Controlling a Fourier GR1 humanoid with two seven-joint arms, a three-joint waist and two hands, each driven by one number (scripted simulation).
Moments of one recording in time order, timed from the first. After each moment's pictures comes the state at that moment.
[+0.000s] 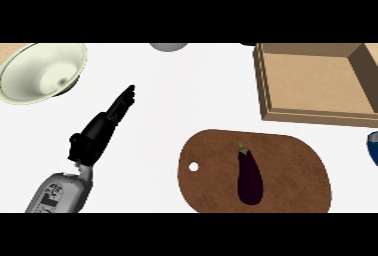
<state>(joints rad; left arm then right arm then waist) -0.22 0.23 -0.19 -1.51 0.01 -0.06 0.06 -0.13 -0.64 -0.25 -2.13 0.44 0.28 0.29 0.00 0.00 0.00</state>
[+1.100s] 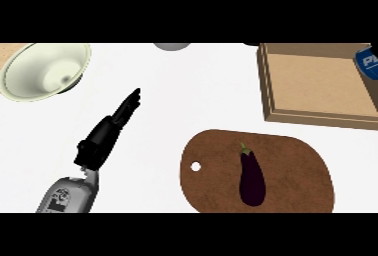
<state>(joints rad) -0.19 0.16 -0.17 -1.53 -0.06 -0.10 0.06 -0.68 -0.64 -0.21 -1.38 0.61 0.17 0.18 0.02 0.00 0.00</state>
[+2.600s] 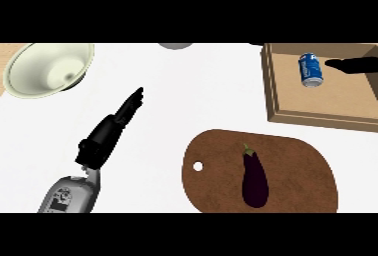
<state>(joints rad) -0.20 0.14 -0.16 -1.55 -0.09 -0.13 0.08 -0.94 -0.55 -0.50 -0.43 0.47 -0.10 -0.32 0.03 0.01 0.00</state>
